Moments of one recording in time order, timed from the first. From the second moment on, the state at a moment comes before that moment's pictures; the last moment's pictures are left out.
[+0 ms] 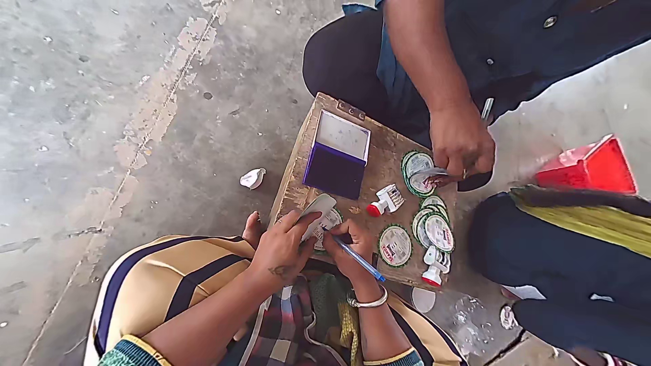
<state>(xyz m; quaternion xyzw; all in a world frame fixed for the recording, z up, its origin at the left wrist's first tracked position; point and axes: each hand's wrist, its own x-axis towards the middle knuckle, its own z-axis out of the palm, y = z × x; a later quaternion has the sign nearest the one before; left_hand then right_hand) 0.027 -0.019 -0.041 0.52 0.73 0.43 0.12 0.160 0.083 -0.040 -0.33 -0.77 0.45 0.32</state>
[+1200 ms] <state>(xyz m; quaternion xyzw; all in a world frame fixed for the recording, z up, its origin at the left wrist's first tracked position) 0.027 -0.019 -0.039 0.53 0.73 0.43 0.10 0.154 0.080 -0.044 -0.37 -0.76 0.43 0.32</state>
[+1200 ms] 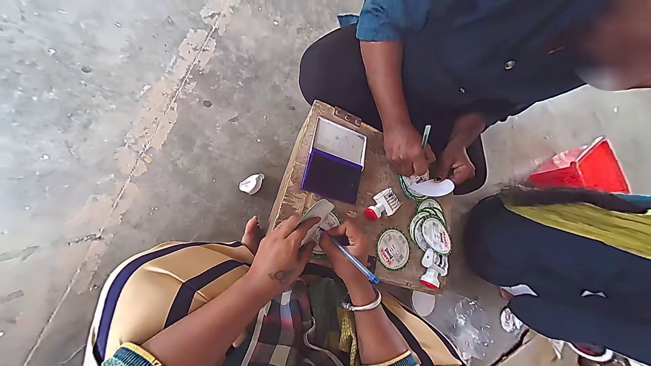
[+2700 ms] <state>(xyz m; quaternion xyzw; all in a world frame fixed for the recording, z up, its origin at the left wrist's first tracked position) 0.028 -0.020 -0.038 0.53 0.73 0.42 0.10 0.152 0.079 -0.039 -0.40 -0.75 0.42 0.33</state>
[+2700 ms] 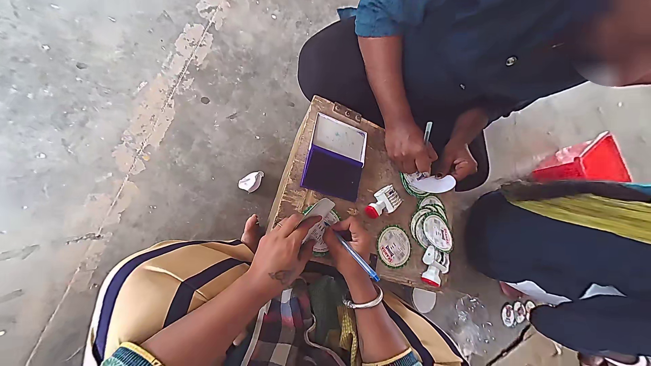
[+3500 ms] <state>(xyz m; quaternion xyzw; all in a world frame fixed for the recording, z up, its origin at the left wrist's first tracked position) 0.014 -0.027 -0.041 0.68 0.65 0.35 0.04 0.171 0.067 -0.043 -0.45 -0.75 0.32 0.36</state>
